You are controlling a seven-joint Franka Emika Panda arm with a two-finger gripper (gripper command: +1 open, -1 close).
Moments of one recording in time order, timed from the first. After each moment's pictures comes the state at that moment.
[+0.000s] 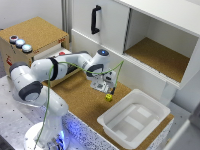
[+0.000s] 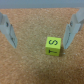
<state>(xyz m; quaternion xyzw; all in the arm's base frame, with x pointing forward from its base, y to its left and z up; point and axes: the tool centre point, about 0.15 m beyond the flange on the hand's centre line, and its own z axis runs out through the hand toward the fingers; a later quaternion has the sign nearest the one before) 0.340 -0.151 0.281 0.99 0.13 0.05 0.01</state>
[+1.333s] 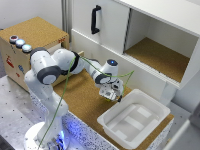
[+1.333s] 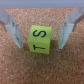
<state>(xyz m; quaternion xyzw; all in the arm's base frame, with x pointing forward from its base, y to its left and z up) 0.386 -0.165 0.209 0.99 0.15 0.02 0.00</state>
